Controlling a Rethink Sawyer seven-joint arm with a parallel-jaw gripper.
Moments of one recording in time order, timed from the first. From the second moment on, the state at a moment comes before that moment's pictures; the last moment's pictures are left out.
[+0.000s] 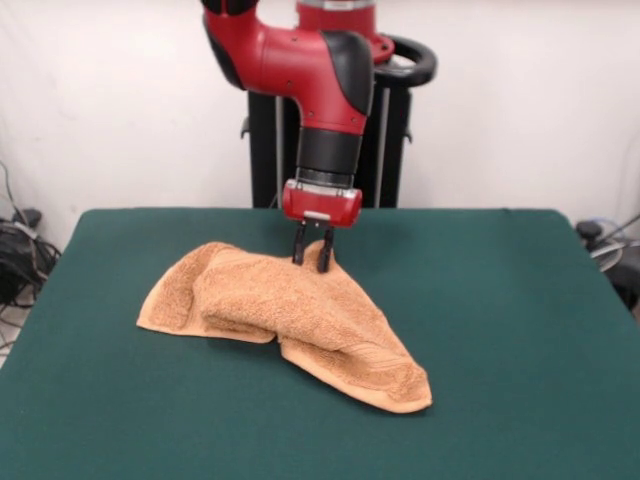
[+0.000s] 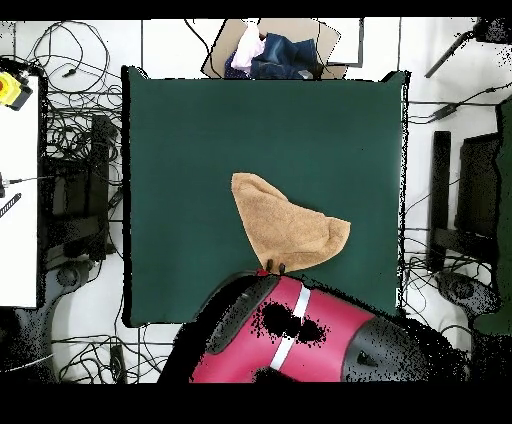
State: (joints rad) arm -0.34 -0.24 -0.17 2.15 -0.27 -0.80 1.90
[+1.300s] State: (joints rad) arm -0.31 -0.52 -0.11 2.32 -0.19 -0.44 1.90
